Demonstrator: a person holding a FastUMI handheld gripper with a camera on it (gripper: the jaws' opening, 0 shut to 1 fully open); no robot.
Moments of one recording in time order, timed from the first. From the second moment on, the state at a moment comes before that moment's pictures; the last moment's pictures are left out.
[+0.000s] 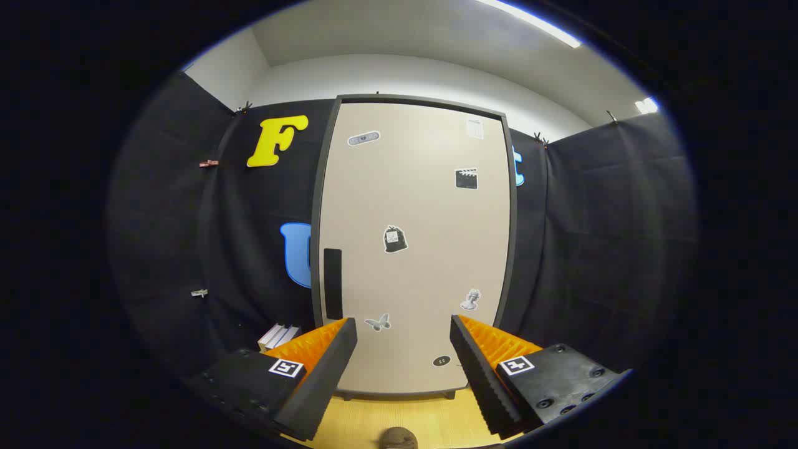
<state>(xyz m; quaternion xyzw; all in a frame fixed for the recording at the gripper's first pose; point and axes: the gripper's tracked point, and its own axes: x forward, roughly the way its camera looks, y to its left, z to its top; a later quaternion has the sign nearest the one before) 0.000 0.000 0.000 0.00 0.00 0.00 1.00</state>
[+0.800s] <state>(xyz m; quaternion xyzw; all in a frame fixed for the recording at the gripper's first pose) -0.002 0.004 -0.002 0.02 0.01 -0.01 1.00</state>
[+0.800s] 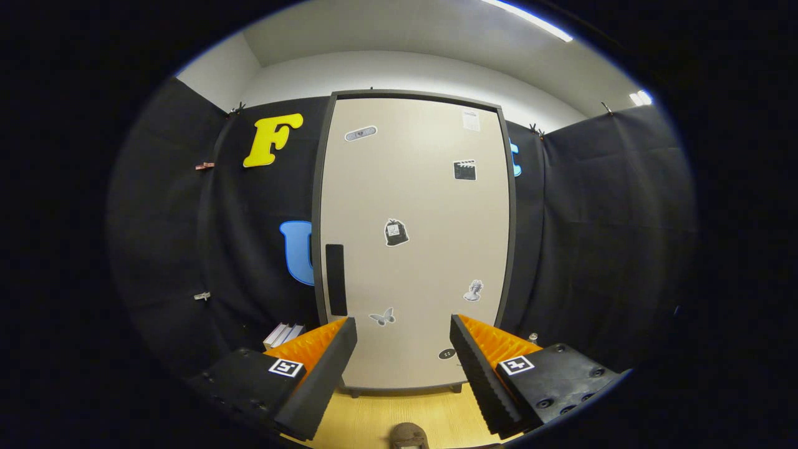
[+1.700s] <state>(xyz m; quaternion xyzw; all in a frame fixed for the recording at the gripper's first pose) 0.068 0.072 -0.008 0.03 0.02 0.04 1.00</state>
